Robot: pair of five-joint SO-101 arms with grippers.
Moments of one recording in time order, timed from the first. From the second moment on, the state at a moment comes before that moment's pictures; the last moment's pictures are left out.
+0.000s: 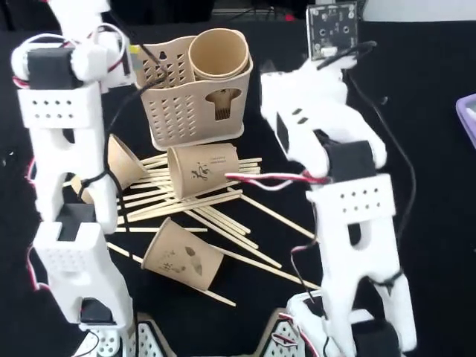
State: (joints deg) left arm -7.0 19.2 -66.2 100.6 7.9; right arm -10.3 -29.5 11.8 55.9 -1.6
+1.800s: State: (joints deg) left arm -32.9 -68.5 58.1 70.1 0.1; right arm -38.7 -10.4 36.3 32.2 -2.2
